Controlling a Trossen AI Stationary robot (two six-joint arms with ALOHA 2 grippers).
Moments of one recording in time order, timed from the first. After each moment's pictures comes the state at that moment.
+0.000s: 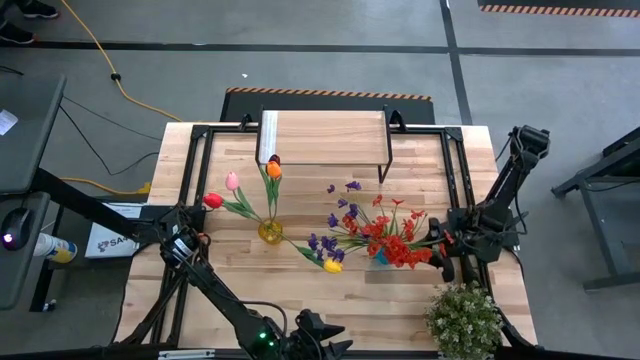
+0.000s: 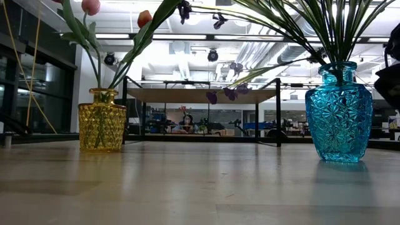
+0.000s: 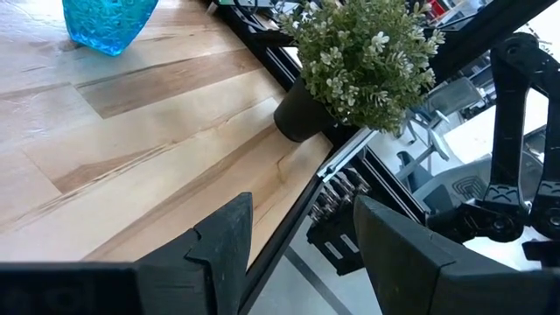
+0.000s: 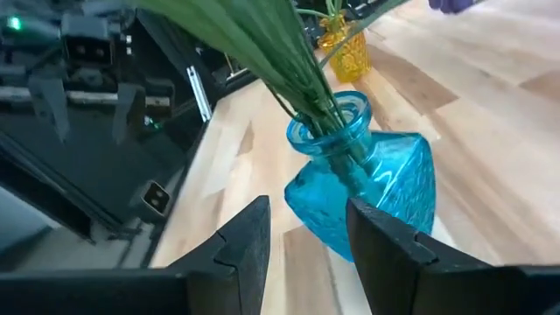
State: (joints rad) left arm -0.80 2.24 1.80 -0.10 -0.94 -1.24; right arm 1.06 0.60 0.01 0.25 0.92 0.81
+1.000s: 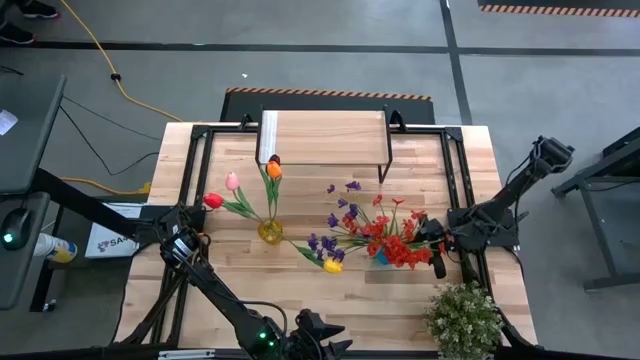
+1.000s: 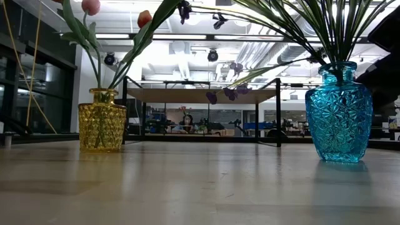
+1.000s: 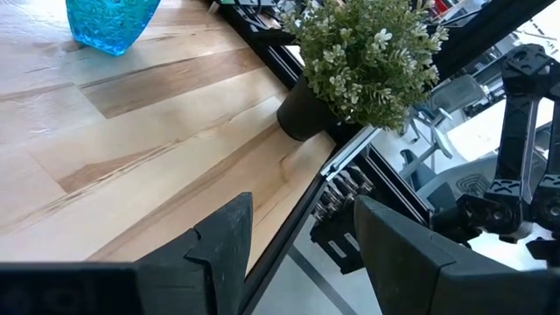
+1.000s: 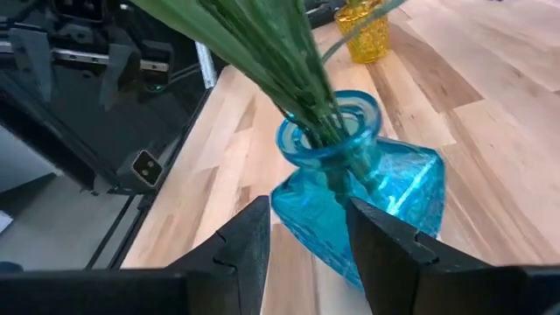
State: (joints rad) left arm -0.80 2.24 1.80 -0.11 -0.94 -1.24; right arm 0.72 0.60 0.01 0.29 0.50 0.61
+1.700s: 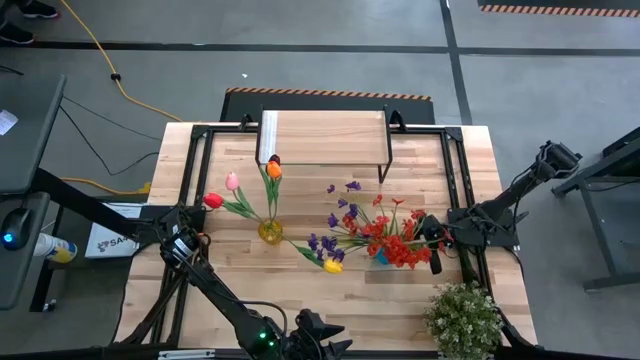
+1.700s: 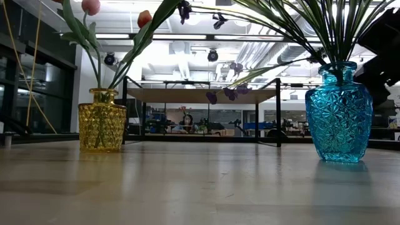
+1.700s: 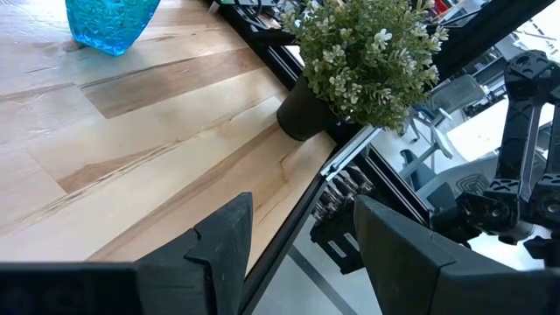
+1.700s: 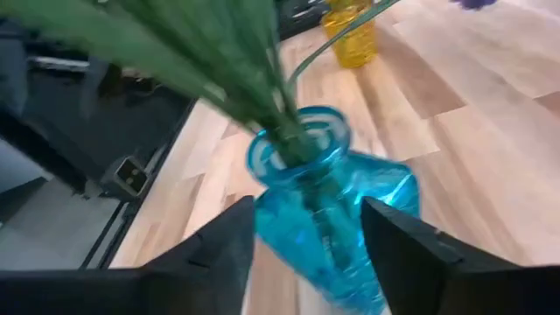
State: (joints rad) left arm -0.80 2.24 1.80 -0.11 -0.94 -1.24; right arm 0.61 0.60 0.01 0.30 0.41 0.58
